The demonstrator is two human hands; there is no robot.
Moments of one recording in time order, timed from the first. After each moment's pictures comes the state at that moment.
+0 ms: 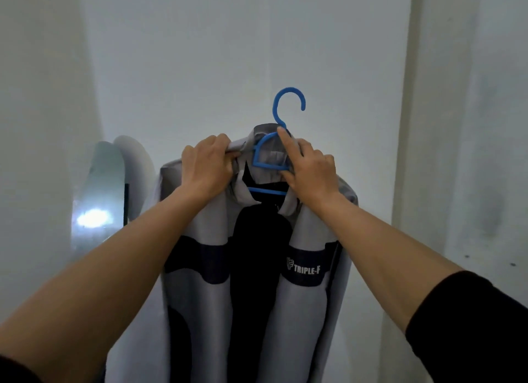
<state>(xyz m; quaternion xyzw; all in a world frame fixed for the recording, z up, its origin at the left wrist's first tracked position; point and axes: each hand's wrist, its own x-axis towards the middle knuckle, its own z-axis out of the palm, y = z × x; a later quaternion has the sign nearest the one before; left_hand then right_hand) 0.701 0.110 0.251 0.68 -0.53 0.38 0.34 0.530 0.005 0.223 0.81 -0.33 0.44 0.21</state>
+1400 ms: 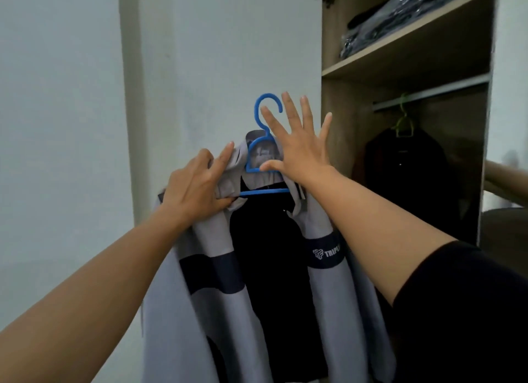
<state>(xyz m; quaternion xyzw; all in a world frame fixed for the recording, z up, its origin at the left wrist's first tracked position) 0.253 -0.146 0.257 0.37 -0.78 0.34 0.37 0.046 -0.094 0.311 0.59 -0.63 0.24 0.44</state>
